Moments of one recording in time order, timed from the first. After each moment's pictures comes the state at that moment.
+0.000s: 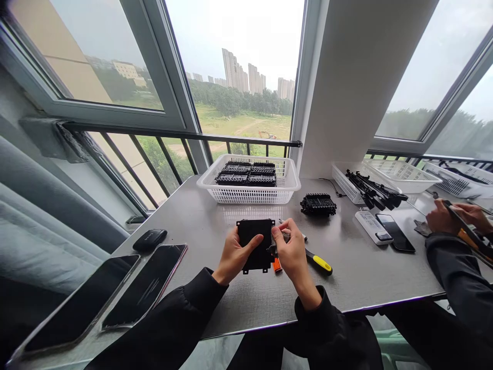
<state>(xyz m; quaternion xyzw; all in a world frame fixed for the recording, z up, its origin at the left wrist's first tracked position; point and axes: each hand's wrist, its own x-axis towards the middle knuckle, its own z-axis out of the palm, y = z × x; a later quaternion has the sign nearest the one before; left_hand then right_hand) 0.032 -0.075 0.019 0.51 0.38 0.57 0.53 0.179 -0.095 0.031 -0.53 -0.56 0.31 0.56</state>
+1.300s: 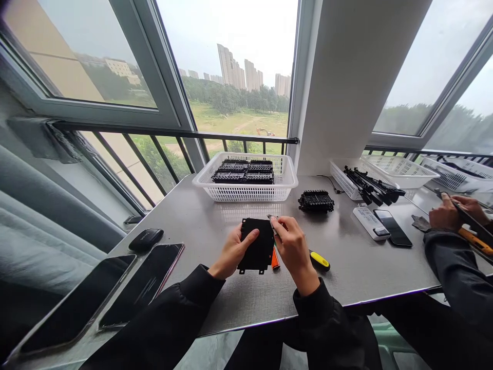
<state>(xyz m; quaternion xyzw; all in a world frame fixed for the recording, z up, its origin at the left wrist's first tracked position) 0.031 -0.064 0.009 0.51 0.36 0.50 0.60 0.200 -0.087 0.012 -0.48 -0.75 -0.06 0.45</state>
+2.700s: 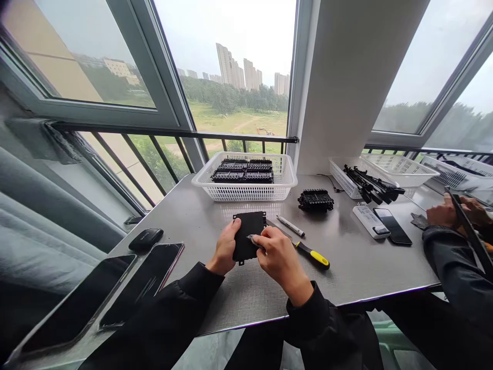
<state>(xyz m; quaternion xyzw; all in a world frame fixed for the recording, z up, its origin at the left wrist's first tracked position) 0.025 -0.050 0.003 0.33 0.42 0.57 0.63 0.168 -0.104 0.022 -0.47 -0.80 0.06 0.36</state>
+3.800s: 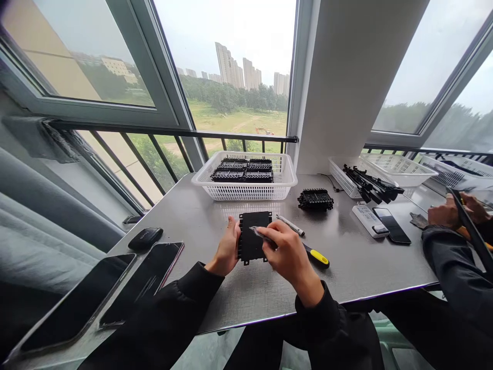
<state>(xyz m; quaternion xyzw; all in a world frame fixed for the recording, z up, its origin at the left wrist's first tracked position) 0.027 -0.060 0.017 0.34 0.36 0.49 0.72 0.184 -0.114 0.043 -0.45 -0.77 0.09 0.44</state>
